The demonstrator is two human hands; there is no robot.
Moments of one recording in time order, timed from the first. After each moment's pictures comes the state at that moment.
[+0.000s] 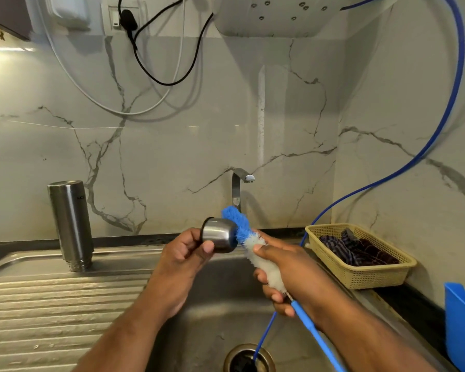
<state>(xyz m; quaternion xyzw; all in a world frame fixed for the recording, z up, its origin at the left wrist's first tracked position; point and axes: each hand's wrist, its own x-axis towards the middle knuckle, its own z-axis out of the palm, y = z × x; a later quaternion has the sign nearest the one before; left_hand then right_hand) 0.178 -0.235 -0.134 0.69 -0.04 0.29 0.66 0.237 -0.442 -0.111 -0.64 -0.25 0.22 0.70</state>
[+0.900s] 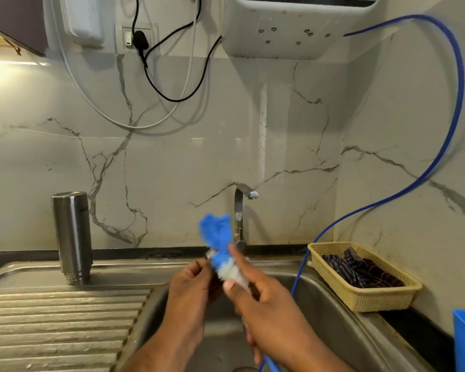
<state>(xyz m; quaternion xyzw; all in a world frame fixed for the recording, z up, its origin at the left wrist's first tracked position) 0.181 -0.274 -0.132 0.50 0.10 0.27 0.82 0.198 -0.413 -0.116 -0.75 -0.32 0.05 0.58</state>
